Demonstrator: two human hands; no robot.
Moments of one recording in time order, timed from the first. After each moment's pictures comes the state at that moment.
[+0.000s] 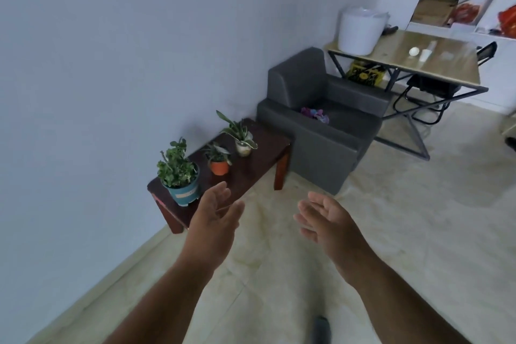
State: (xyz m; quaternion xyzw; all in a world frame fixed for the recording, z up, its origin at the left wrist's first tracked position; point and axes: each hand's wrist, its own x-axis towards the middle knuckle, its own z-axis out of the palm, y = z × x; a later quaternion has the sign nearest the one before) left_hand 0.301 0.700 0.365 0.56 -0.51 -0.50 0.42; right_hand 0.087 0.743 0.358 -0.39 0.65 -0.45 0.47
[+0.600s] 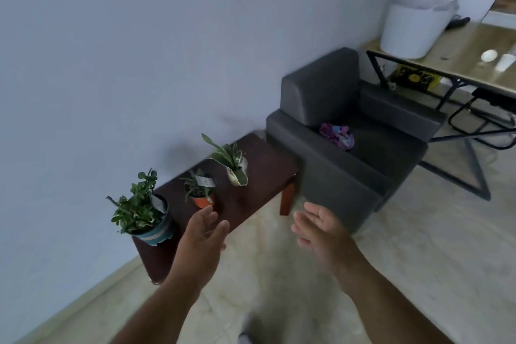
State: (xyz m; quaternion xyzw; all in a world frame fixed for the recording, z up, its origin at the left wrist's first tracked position) left_hand 0.136 0.463 0.308 0.66 -0.40 -0.48 0.42; right_hand -0.104 0.460 0.315 -0.41 0.62 -0.39 0.55
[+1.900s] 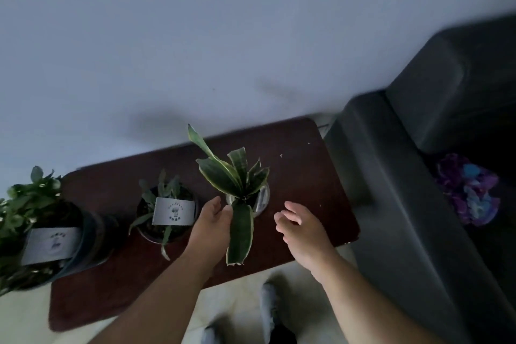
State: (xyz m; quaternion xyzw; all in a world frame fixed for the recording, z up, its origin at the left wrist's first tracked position) left_hand 0.127 0.051 0.028 0.79 -0.12 -0.49 0.36; right_hand -0.052 -0.020 0.009 -0.50 0.60 -0.06 0.62
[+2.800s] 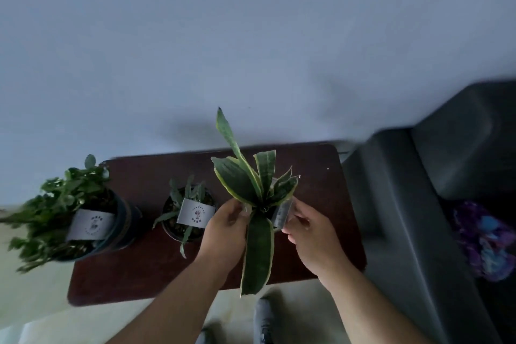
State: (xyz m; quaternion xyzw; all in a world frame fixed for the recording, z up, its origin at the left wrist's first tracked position) left_hand 0.128 0.052 0.096 0.77 -0.13 -0.46 0.43; right_hand -0.020 -0.041 0.088 -0.59 0.50 -0.09 0.63
